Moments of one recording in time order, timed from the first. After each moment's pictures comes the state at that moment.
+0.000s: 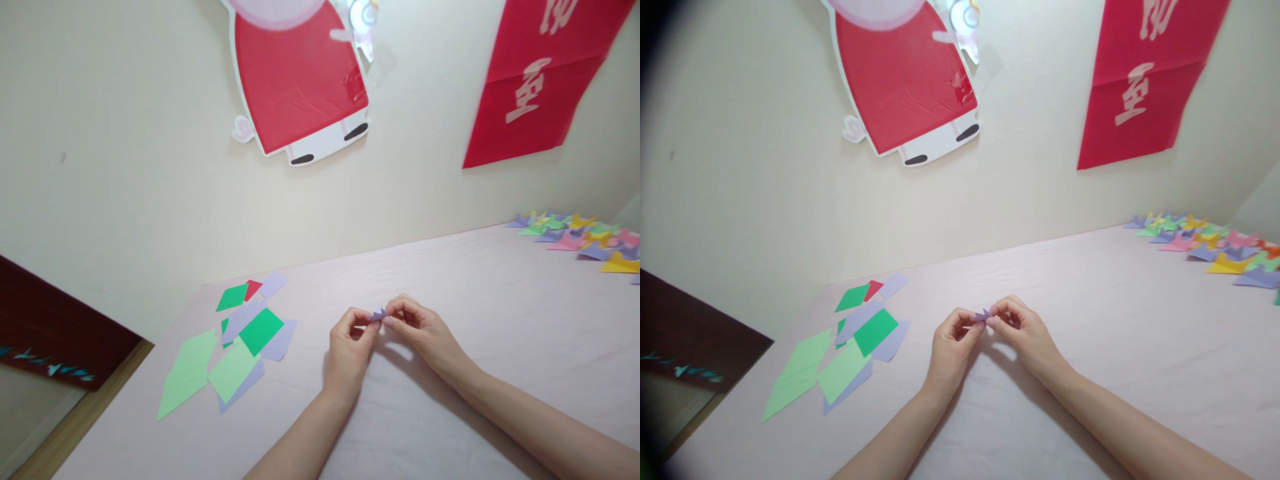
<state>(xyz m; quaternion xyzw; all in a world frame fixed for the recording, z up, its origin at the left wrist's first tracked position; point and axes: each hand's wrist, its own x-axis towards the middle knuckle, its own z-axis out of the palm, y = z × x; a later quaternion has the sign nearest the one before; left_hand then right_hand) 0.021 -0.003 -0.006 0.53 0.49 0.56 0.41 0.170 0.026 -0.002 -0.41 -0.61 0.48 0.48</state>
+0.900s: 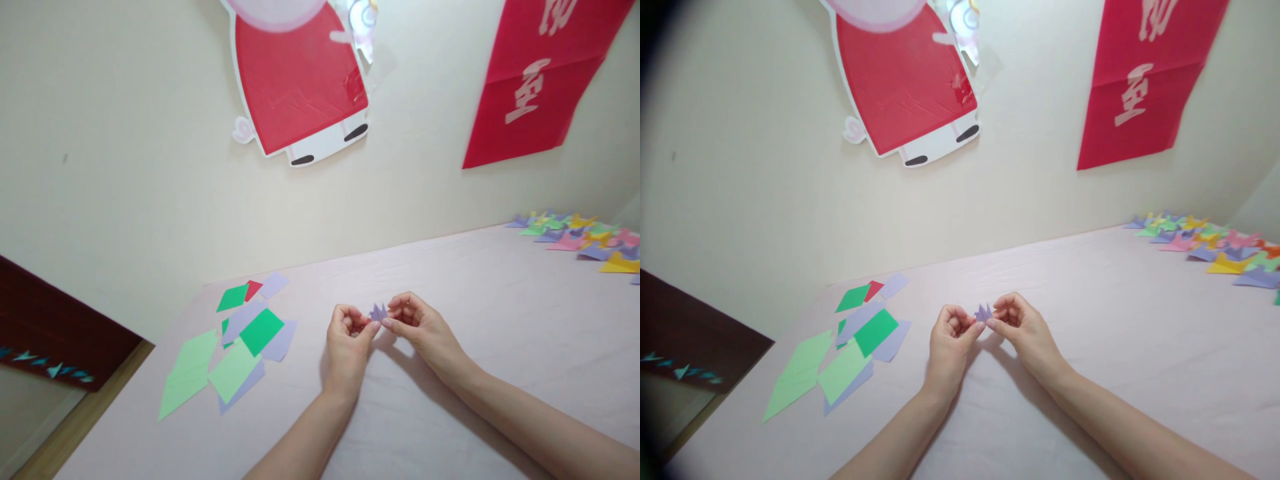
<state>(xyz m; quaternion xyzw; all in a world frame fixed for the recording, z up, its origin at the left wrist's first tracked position) 0.026 -0.002 -0.003 0.43 0.50 0.61 0.44 0.165 0.026 -0.004 -0.40 -0.52 0.55 0.52</state>
